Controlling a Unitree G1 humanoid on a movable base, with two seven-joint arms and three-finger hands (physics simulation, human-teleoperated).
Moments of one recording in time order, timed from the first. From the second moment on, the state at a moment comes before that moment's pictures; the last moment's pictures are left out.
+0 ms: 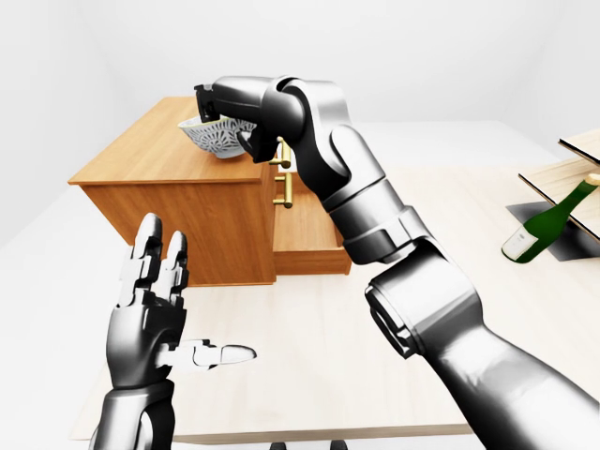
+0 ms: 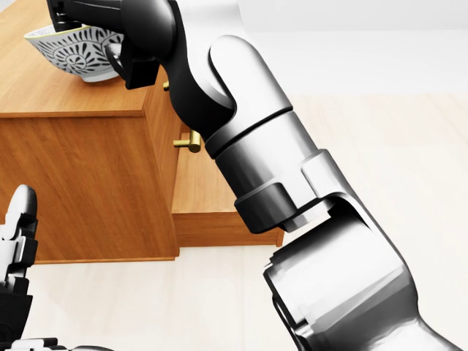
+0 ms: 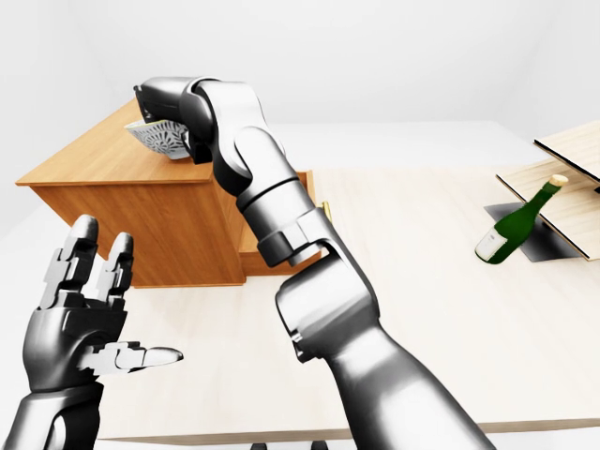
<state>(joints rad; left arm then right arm) 0.35 -0.06 0.18 -0.77 -0.20 0.09 -0.23 -1.52 0.10 0.10 0.77 -1.02 0.09 0.70</state>
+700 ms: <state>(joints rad) 0.36 -0.06 0.16 -0.76 -0.19 0.09 -0.23 -1.50 0.08 0.10 0.78 -0.99 0.09 0.70</state>
